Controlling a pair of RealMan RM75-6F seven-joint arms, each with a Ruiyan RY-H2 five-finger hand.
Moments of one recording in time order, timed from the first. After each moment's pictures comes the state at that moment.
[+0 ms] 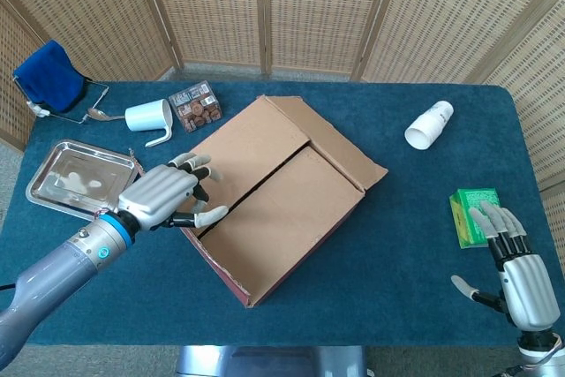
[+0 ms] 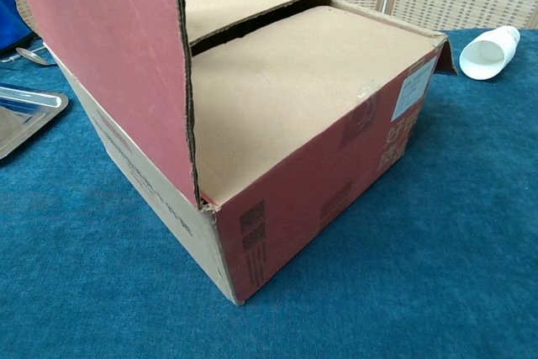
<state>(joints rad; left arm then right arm) -1.02 -0.57 -0.30 -2.28 0.65 0.56 0.19 0.05 -1.08 0.03 -1.73 -1.75 1.68 0.20</state>
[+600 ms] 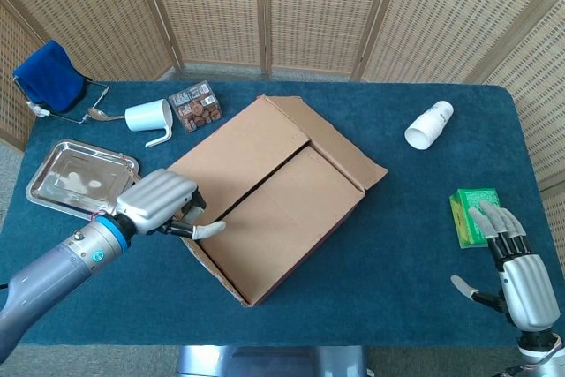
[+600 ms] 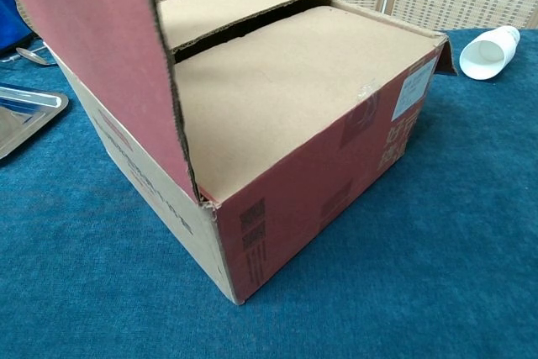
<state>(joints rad) -1.00 -0.53 -0.30 -2.27 0.75 0.51 0.10 0.05 -1.08 0.03 -1.73 -1.75 1.68 0.20</state>
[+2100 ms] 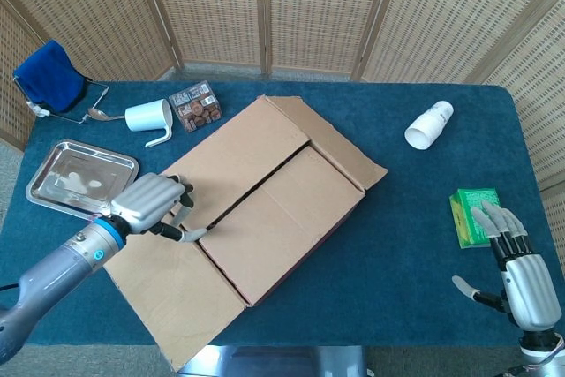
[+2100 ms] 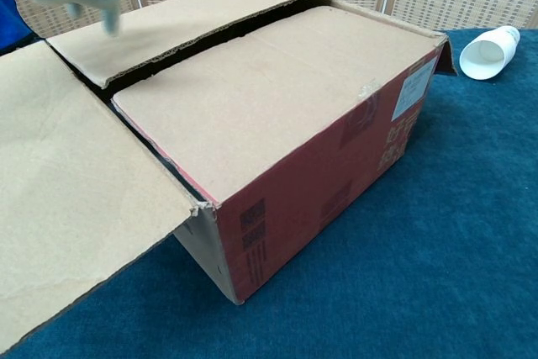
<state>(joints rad) -1.00 -0.71 -0.08 -2.18 0.88 0.71 0.18 0.05 -1.07 0.03 -1.73 -1.74 1.68 0.23</state>
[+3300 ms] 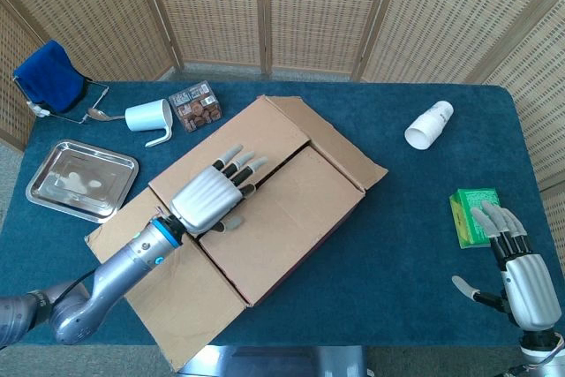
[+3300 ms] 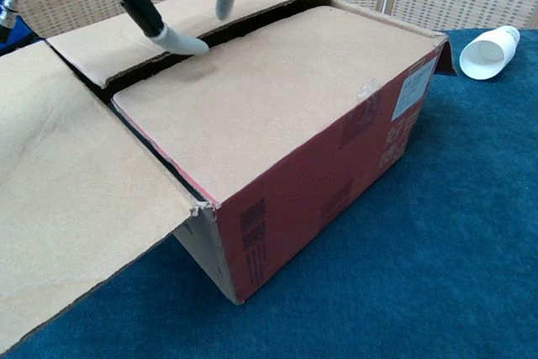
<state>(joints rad) -0.95 -1.18 -0.13 -1.94 1.19 1.00 0.62 0.05 -1.07 0.03 -1.73 -1.74 1.68 0.24</state>
